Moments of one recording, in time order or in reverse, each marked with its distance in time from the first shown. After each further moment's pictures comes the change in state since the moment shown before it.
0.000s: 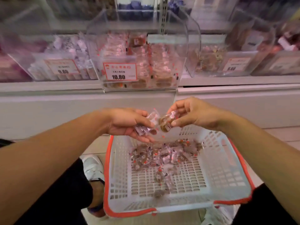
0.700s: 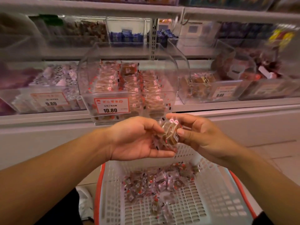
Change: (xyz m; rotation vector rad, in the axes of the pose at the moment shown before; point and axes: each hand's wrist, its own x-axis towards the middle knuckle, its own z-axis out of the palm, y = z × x) left_hand -0.019 0.064 0.033 -0.335 -0.236 0.133; right_hand -0.018 -0.019 -0.005 0.397 0.139 -0.338
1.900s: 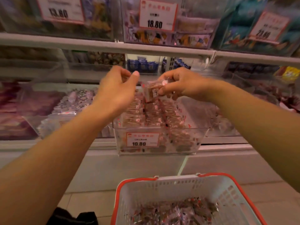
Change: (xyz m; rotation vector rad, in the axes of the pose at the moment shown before) left_hand -0.053 0.136 -0.067 0.808 1.129 0.873; right_hand 0.196 -0.143 0.043 -0.823 -0.028 -0.037
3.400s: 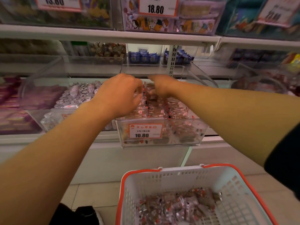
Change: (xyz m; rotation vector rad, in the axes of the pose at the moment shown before) left_hand 0.007 -0.027 -0.001 0.907 -0.195 0.596; right_hand 0.083 0.031 0.056 -0.782 0.089 0.143
